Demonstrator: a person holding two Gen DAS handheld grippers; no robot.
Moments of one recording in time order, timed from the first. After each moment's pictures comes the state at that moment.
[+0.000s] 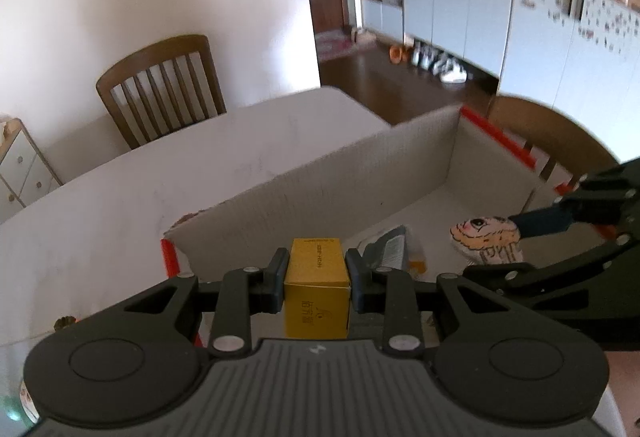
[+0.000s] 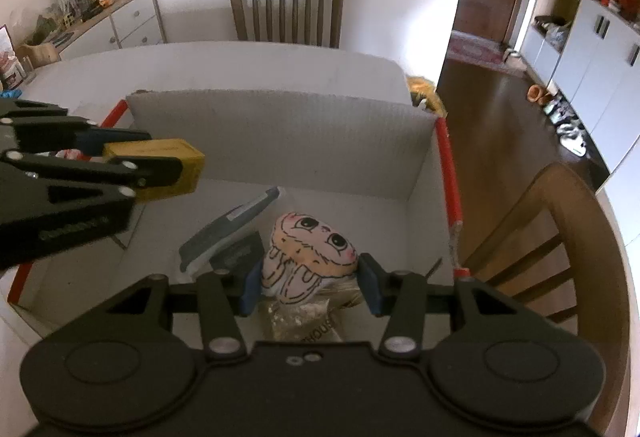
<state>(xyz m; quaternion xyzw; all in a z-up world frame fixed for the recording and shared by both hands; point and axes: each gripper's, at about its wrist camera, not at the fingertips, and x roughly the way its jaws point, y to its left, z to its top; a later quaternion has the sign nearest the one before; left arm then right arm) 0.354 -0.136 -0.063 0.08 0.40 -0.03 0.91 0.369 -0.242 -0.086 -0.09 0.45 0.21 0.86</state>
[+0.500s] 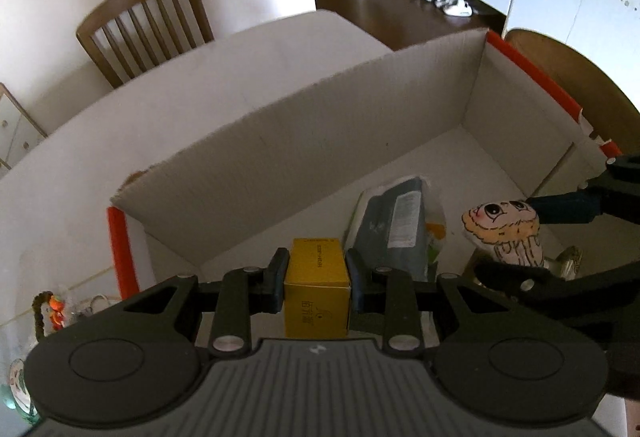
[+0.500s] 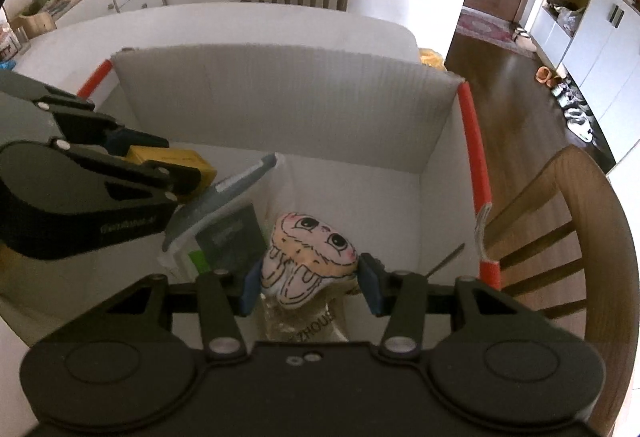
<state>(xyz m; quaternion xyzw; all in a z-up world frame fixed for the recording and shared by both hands) 0.389 -0.139 -0.101 0.09 0.50 -0.03 0.86 0.382 -0.234 -0.112 -0.12 0.49 0.21 0.84</state>
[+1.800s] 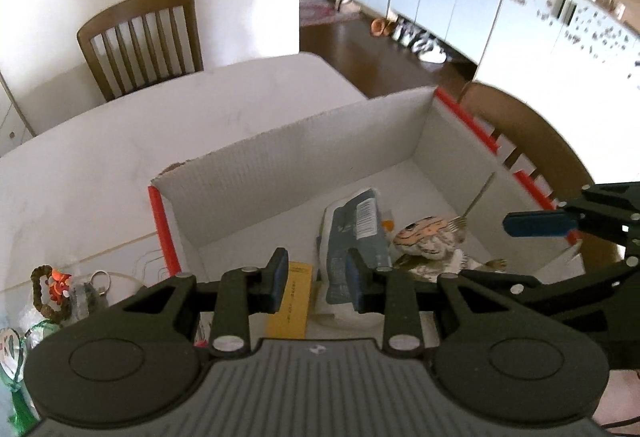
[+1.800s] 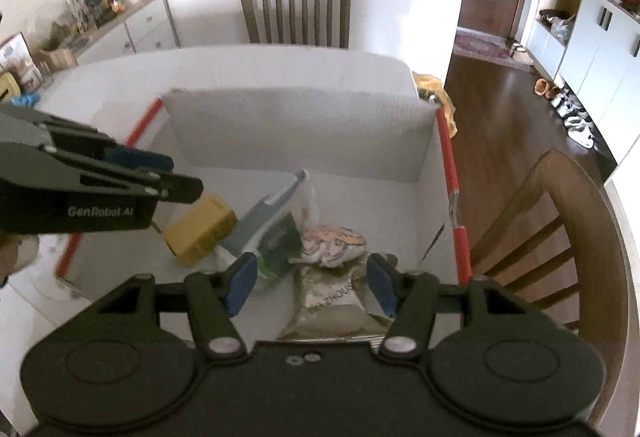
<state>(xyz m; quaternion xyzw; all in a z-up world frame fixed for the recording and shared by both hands) 0.330 -0.123 -0.046 0.01 0.45 -0.06 0.89 0.333 -0.254 -0.060 -0.07 0.45 0.22 0.86</state>
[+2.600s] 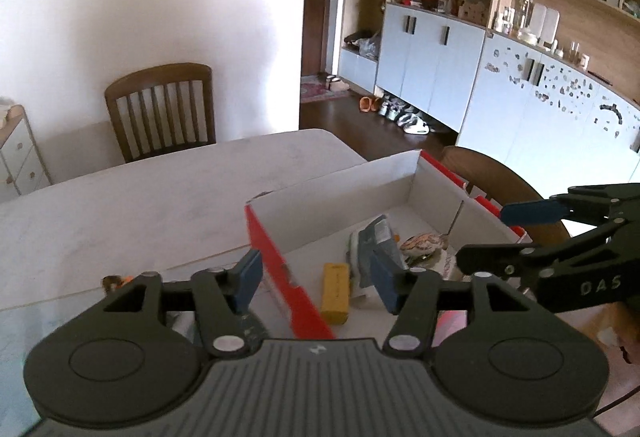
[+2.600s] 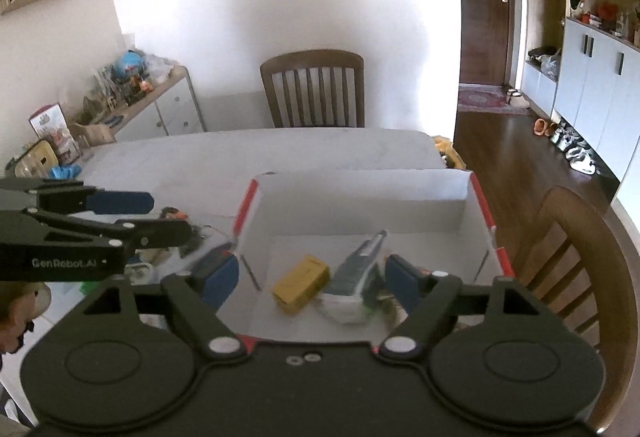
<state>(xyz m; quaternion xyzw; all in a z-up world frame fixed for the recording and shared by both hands) 0.221 -0.048 0.013 0.00 0.34 -0.08 0.94 0.253 -0.219 0.004 0.00 0.35 0.22 0.91</state>
